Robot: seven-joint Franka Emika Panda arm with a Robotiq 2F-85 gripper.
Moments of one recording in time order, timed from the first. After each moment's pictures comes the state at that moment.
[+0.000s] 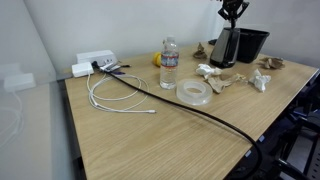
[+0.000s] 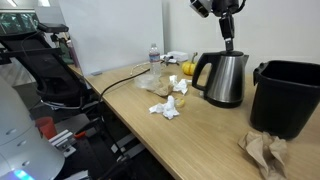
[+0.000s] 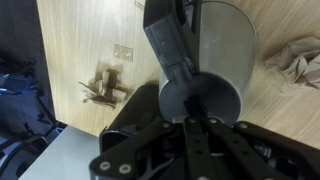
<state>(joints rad) -0.04 0.36 -0.17 -1.65 -0.34 1.88 1.21</state>
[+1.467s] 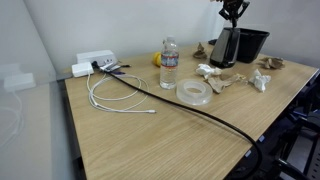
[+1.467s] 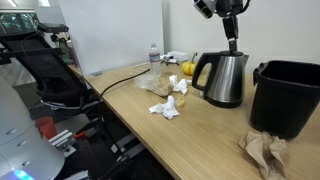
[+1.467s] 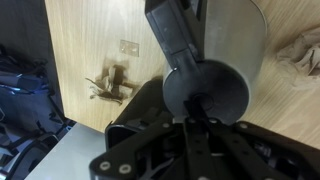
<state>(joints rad) -0.04 0.40 -0.19 -1.59 -0.34 1.83 1.21</state>
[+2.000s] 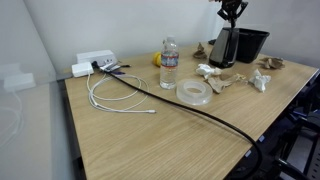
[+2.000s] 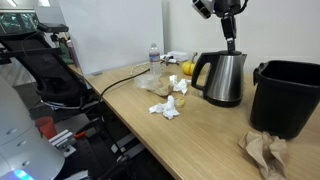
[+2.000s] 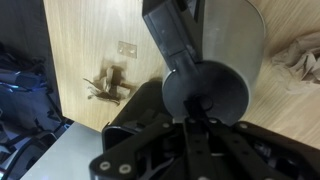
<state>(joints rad) -0.03 0.41 -0.19 -1.58 -0.34 1.83 1.21</state>
